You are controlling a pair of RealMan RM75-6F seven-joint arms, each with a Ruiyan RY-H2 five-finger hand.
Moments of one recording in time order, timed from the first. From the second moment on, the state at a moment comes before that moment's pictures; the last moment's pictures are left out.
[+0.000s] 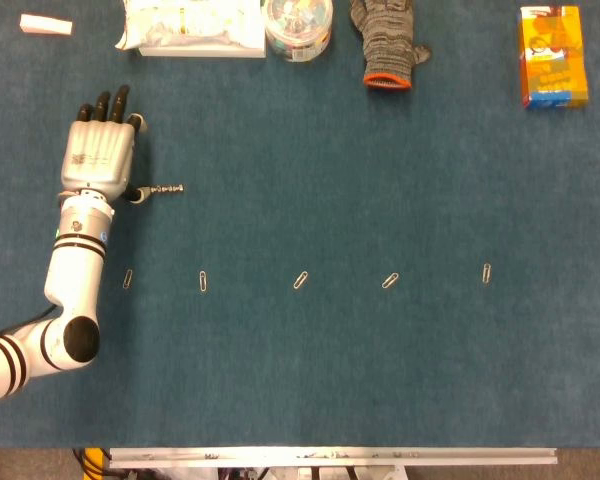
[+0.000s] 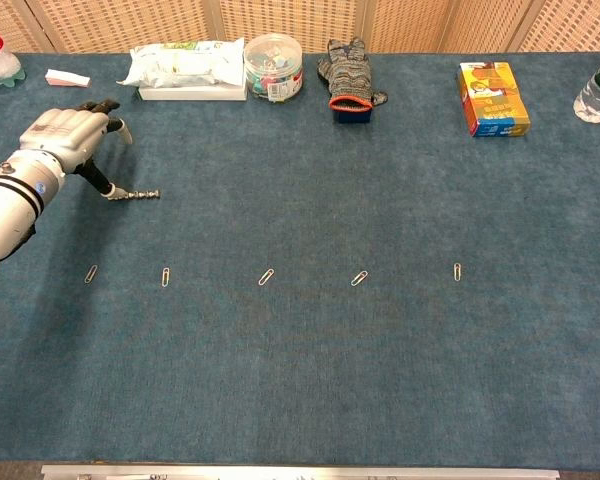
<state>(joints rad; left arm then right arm) -0.69 -1.62 -0.16 -1.25 0.79 1.00 0.60 0.05 -1.12 0.11 -1.46 -1.62 1.72 0.34</state>
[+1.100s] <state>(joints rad) -0.68 -1.65 -0.15 -1.22 0.78 1.00 0.63 0.04 -1.12 0.11 -1.46 -1.62 1.72 0.34</state>
